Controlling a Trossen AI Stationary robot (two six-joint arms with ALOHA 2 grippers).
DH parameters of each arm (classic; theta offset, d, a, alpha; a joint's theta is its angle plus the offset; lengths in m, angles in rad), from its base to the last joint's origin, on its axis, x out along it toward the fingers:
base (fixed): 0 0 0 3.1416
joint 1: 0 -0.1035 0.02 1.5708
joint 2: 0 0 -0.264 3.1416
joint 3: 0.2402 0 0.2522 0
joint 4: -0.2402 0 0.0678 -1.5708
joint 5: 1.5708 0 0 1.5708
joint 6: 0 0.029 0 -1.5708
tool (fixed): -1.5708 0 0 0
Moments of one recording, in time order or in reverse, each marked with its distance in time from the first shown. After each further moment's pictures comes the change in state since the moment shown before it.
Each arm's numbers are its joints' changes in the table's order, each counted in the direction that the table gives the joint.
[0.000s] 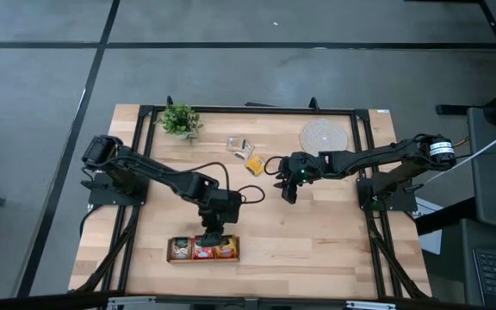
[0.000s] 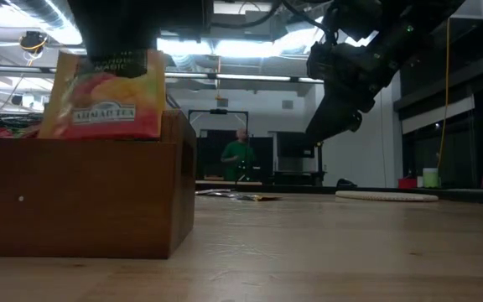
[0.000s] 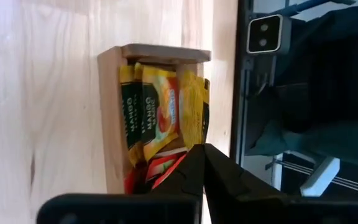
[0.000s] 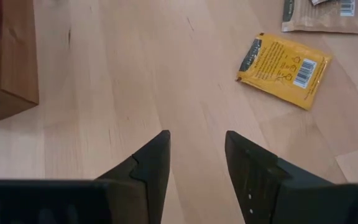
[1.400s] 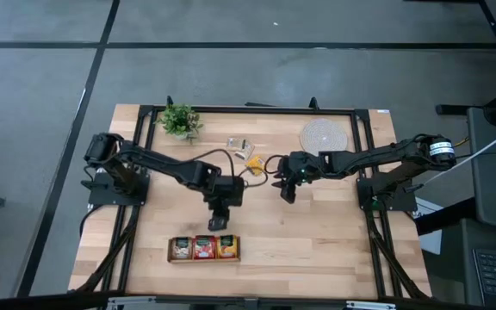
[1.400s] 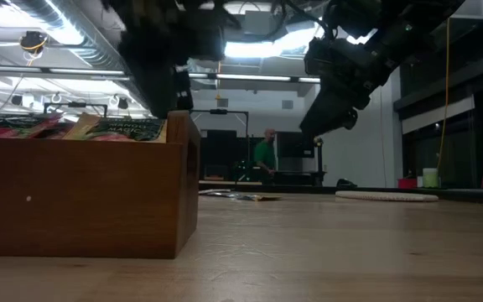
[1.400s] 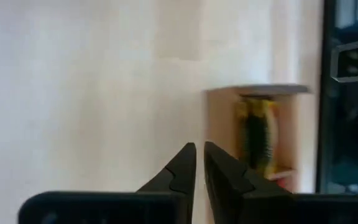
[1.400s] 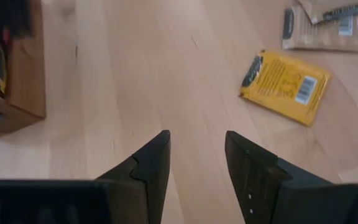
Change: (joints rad) left arm -0.116 0.004 0.000 -0.045 0.214 0.193; right arm 0.000 0.001 0.000 0.042 -0.004 -0.002
